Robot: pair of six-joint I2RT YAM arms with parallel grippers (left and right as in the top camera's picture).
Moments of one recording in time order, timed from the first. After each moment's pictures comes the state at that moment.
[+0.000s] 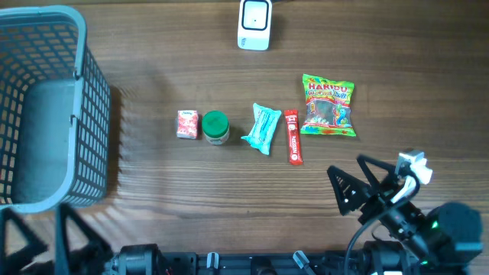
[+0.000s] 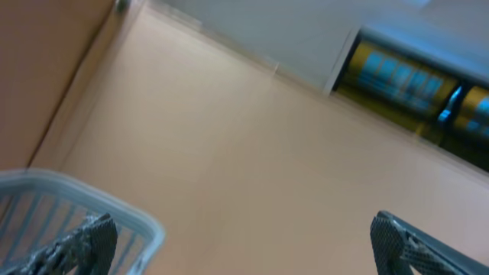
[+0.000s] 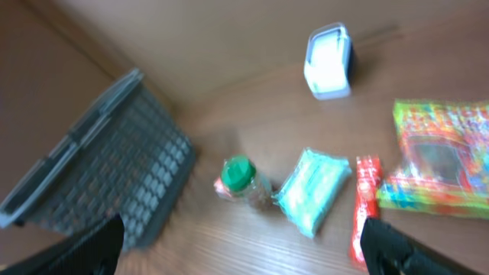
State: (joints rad) left arm 0.06 0.02 0.90 -0.45 -0.16 -0.45; right arm -0.02 0.31 0.72 -0.76 -0.61 0.44
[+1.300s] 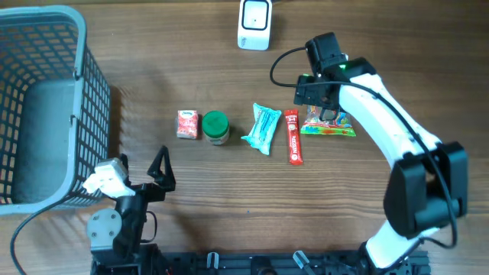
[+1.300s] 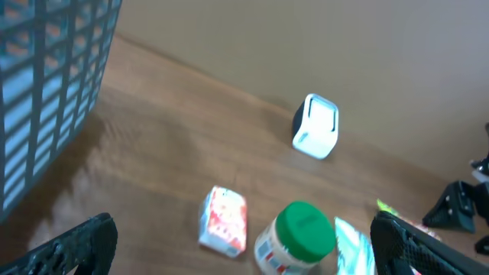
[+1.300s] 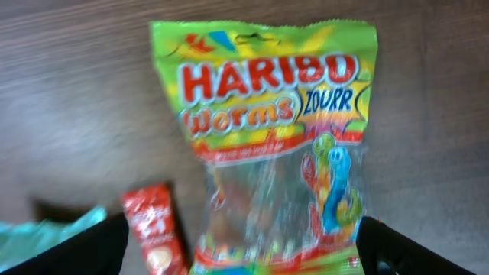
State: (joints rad) left arm 0.06 0.04 0.24 -0.40 0.11 -0.43; right arm 0.30 1.86 1.41 -0.84 0.21 0.47
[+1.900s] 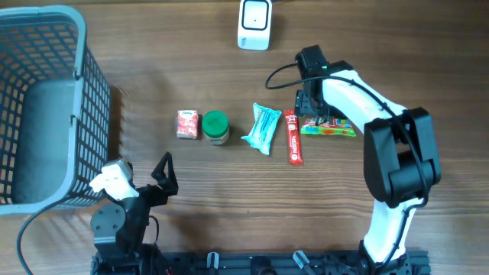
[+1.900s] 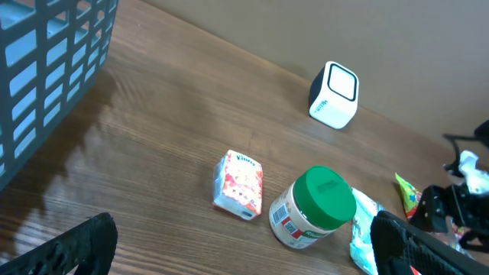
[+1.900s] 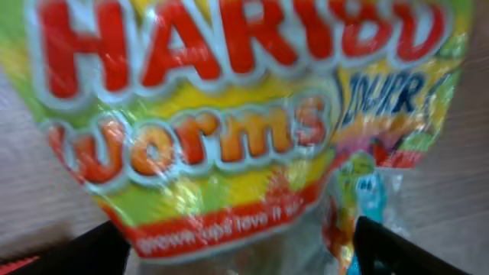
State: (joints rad) left arm 0.06 0.04 0.23 -0.50 0.12 -0.43; right arm 0.30 2.07 1.42 -0.82 0.28 0.44
